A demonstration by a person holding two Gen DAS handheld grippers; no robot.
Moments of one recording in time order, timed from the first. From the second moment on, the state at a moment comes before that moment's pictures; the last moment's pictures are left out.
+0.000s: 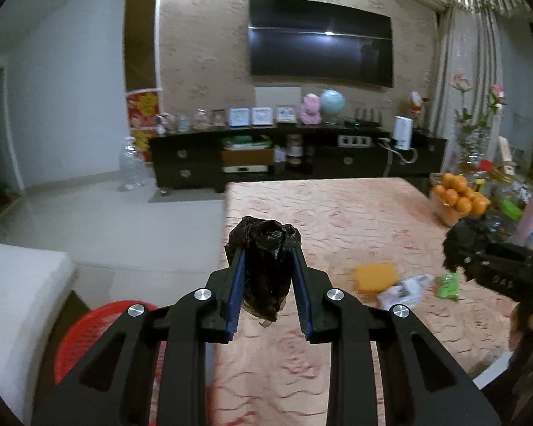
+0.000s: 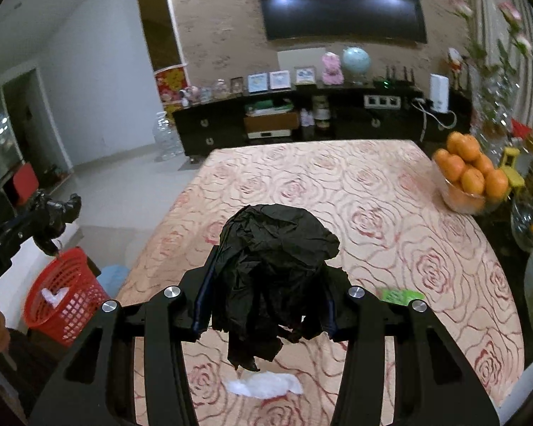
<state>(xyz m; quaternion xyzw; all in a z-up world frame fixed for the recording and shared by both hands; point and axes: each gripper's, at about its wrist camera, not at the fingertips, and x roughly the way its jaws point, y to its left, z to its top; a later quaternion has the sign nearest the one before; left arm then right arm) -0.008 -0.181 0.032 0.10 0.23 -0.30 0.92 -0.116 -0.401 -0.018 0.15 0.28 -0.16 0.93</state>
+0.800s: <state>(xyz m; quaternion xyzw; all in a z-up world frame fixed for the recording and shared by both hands) 0.032 -0.094 0.021 0.04 0.25 -0.21 0.95 -0.044 -0.312 -0.005 0.09 0.29 -0.06 0.95</state>
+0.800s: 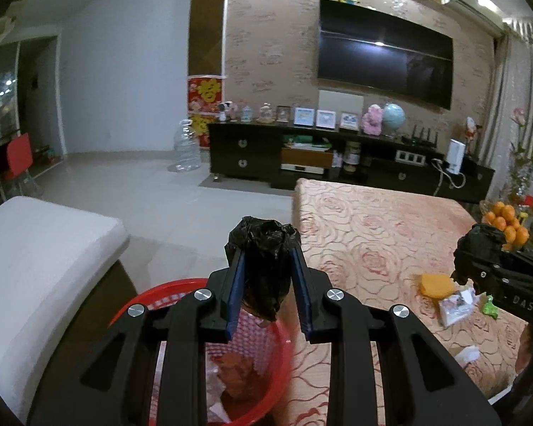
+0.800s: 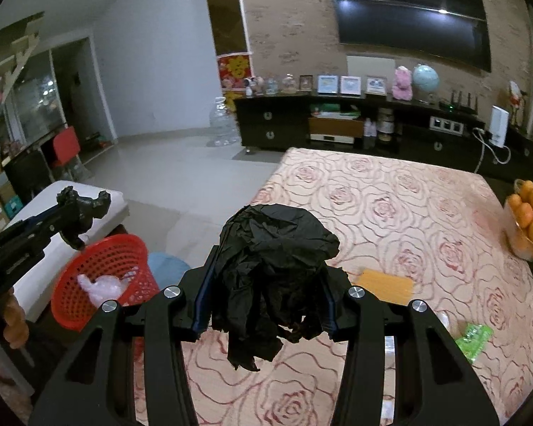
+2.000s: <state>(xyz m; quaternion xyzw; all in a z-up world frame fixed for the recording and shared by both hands) 0.064 -0.004 -0.005 0.05 0.31 -0.12 0.94 0.061 -0.156 -0.022 0.04 0.36 0.17 0.92</state>
